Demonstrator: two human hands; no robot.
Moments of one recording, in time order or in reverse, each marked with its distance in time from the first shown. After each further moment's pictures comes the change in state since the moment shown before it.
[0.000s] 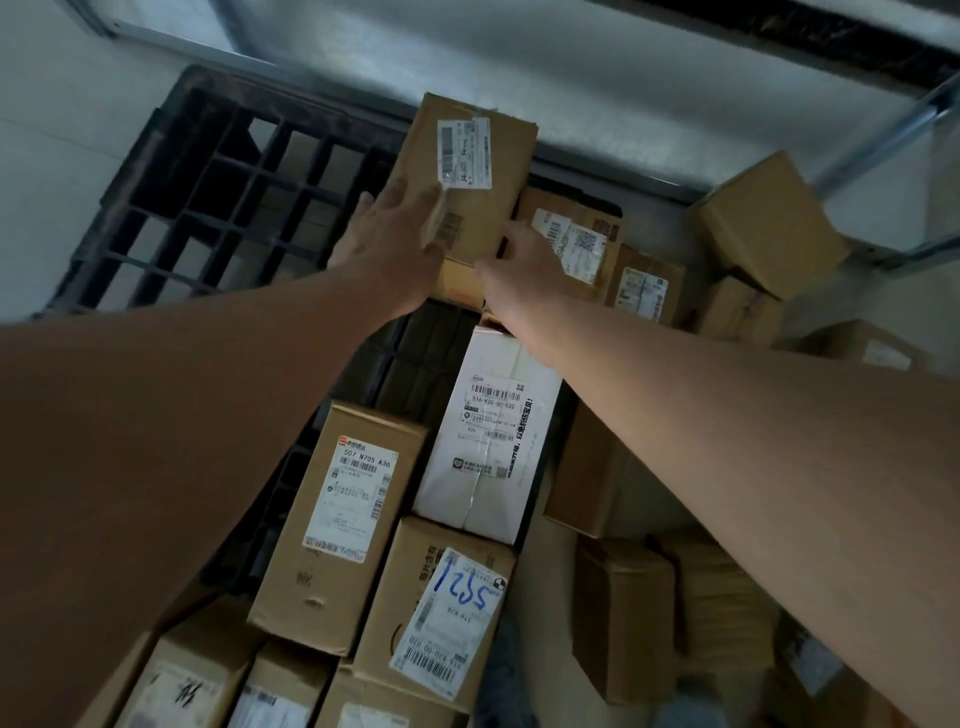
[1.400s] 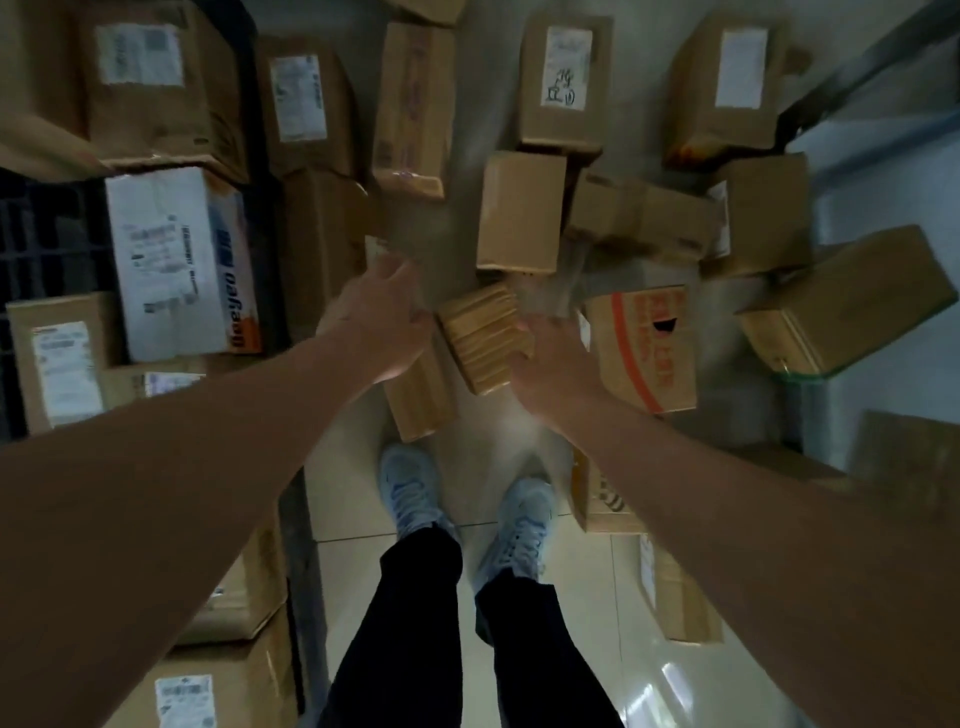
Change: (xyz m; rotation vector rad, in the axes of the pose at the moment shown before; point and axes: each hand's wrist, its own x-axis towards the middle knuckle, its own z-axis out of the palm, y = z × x) left_hand -0.305 0.302 0.204 0.208 -0.493 0.310; right_hand -0.372 0.335 -0.267 -0.152 0.043 0.412
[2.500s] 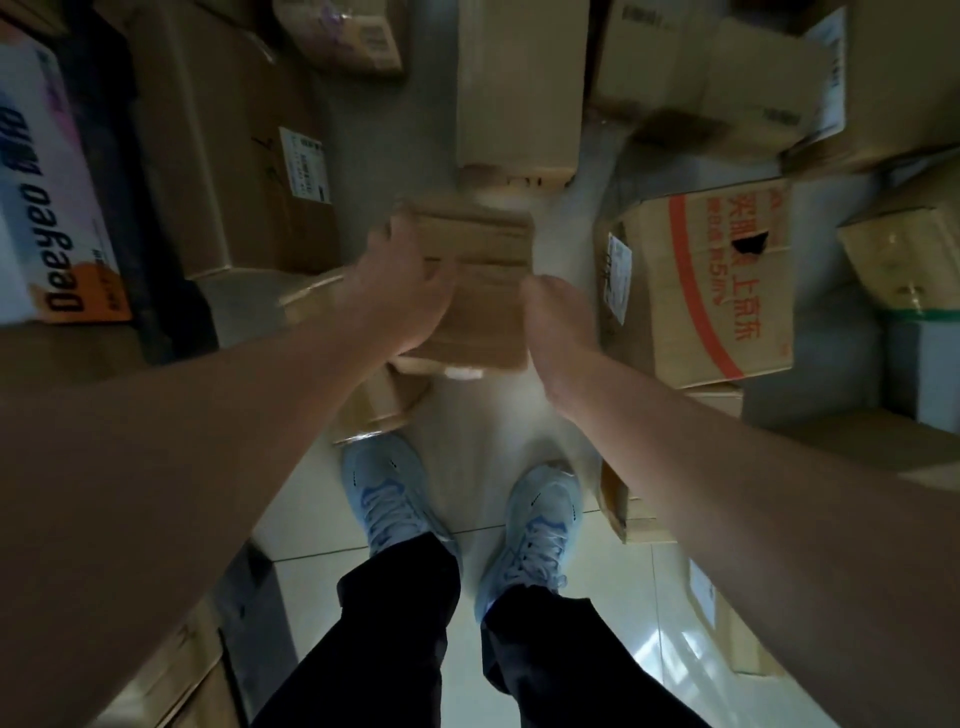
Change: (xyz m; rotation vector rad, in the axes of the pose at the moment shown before) left_hand 0.121 -0.030 0.182 -0.155 0.084 -0.101; right_hand 0.119 0.089 0.111 0.676 0.049 0.443
